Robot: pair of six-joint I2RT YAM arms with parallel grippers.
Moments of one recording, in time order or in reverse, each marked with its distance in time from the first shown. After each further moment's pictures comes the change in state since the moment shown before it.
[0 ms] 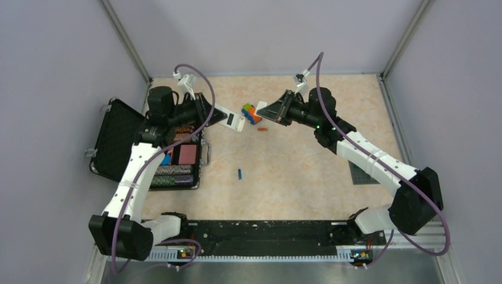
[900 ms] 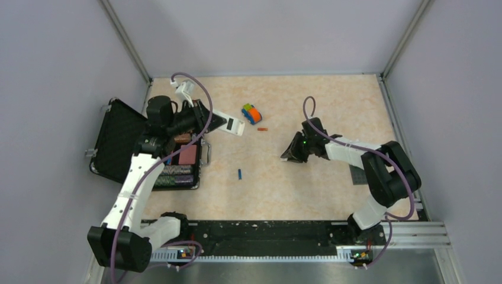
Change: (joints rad) left arm 0.000 -0.100 -0.121 0.067 -0.024 -0.052; right arm -0.148 0.223 -0.311 -0.265 0.154 -0.047
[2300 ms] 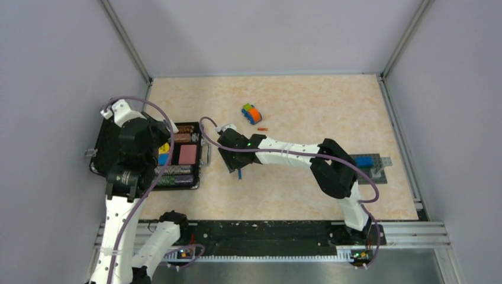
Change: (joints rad) left arm 0.000 -0.286 0.106 -0.426 -1.062 -0.100; right arm 0.603 0.424 0.756 -0.386 0.455 -0.506
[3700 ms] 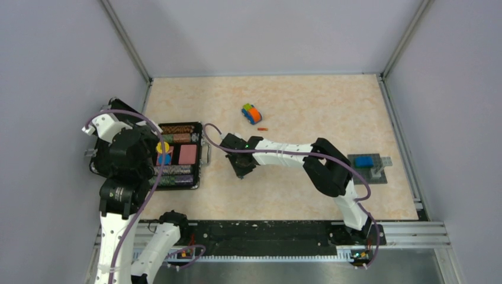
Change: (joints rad) left arm 0.000 -0.112 0.002 -0.014 -0.208 -0.037; right arm 0.000 0.071 0.018 -0.147 -0.069 0.085
